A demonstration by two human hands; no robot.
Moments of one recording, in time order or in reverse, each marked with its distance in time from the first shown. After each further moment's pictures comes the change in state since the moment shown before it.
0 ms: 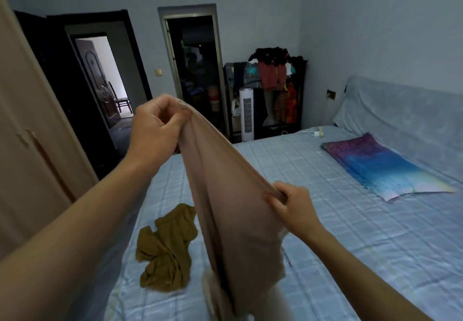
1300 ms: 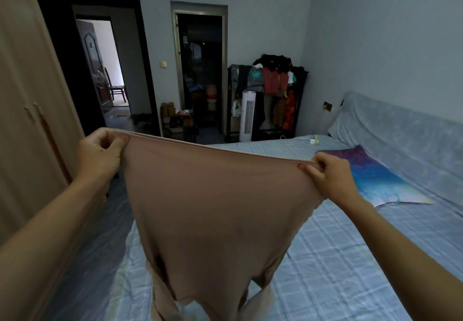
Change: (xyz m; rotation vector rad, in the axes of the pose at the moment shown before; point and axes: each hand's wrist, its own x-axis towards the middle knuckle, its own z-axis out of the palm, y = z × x) left_hand -0.060 -0.127 -0.187 -0.029 0.281 -0.294; right_hand 0.012 -0.068 -0.022 -0.401 0.116 0.040
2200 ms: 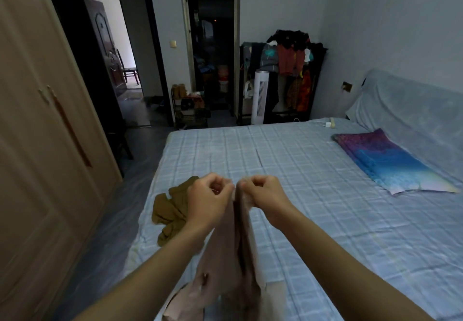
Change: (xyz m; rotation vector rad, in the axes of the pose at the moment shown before) left_hand -0.157 -0.008 0.133 0.149 -0.303 -0.181; right_hand -0.057 -0.085 0.121 0.881 -0.451 0.522
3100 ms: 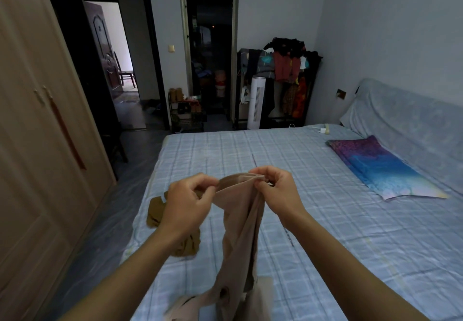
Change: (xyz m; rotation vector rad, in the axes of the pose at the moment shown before) left_hand -0.004 0.002 -0.045 0.052 -0.064 0.262; right_hand -0.022 -0.022 -0.023 -0.103 0.097 -0.249
